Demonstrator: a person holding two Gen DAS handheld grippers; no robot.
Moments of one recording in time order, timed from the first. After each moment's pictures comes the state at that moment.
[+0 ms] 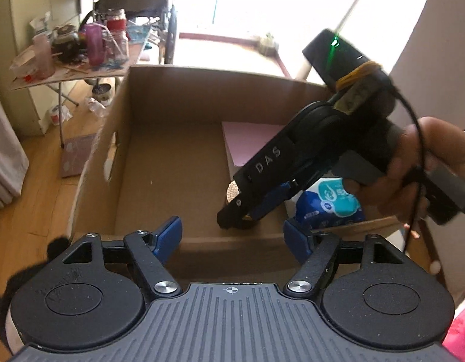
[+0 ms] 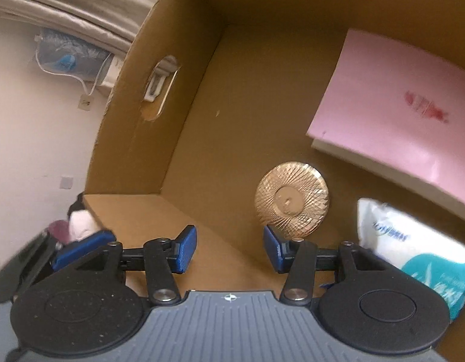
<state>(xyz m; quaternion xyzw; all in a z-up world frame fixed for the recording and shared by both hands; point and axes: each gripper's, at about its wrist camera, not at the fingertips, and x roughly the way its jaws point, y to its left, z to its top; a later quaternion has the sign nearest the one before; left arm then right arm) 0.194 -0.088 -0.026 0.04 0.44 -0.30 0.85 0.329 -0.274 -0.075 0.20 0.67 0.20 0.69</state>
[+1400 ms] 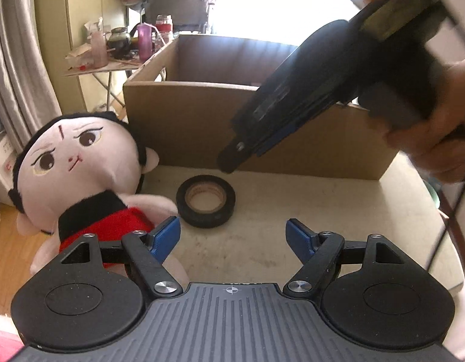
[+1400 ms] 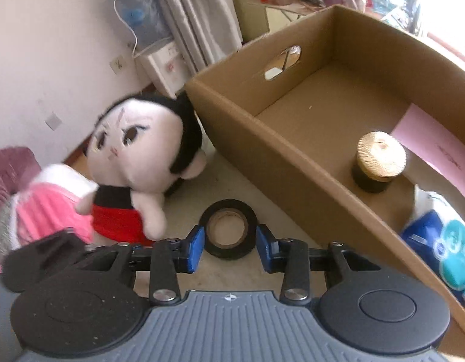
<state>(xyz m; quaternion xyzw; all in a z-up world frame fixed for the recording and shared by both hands) 0.061 -0.054 -0.086 0.05 0.39 -0.21 0.90 0.195 -0.183 -0.041 -0.03 0.53 0.25 0.81</state>
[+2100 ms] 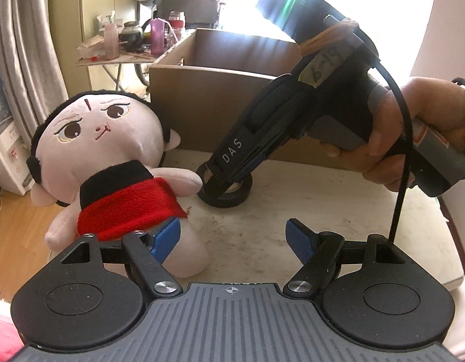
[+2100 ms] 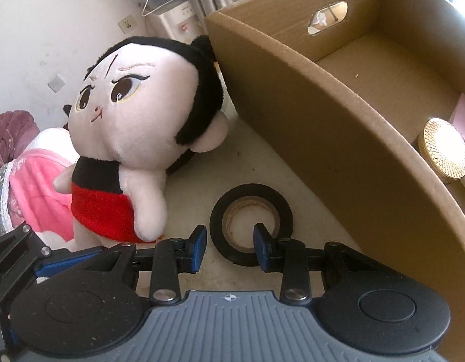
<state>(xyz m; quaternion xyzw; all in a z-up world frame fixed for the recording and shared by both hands) 0.047 -0.032 -0.091 0.03 0.39 -0.20 0.90 0.196 -0.146 -0.083 -0.06 0.57 0.28 0.77</state>
